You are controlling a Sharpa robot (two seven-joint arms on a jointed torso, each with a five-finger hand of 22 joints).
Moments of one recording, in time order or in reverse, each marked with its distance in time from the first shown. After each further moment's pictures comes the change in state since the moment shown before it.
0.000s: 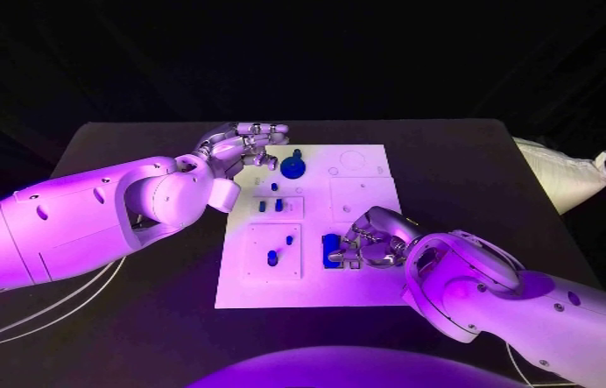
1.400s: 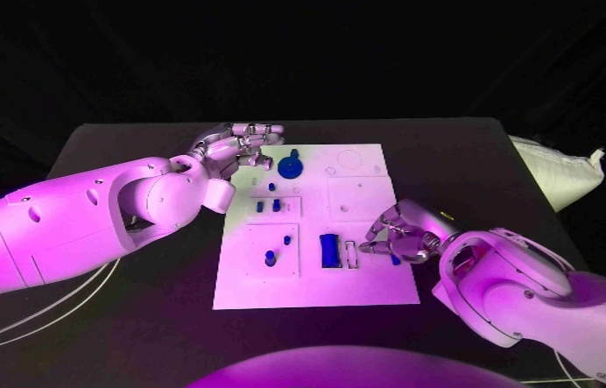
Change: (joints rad) left arm 0.000 -0.010 0.000 0.001 -0.002 0.005 -0.005; left_hand 0.000 0.000 0.000 0.000 0.000 0.000 0.000 0.000 0.000 0.000 0.000 0.000 0.000 -0.005 0.005 0.000 -0.004 0.000 0.000 0.000 0.000 0.000; right arm 0.015 -0.163 0.002 0.092 -0.024 -0.047 0.009; right_hand 0.021 -0.002 -0.011 -0.014 0.052 -0.026 0.015 -0.025 -0.003 -0.007 0.006 -0.067 -0.036 0.000 -0.007 0.013 0.007 0.000 0.005 -0.005 0.008 0.000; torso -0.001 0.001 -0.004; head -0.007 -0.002
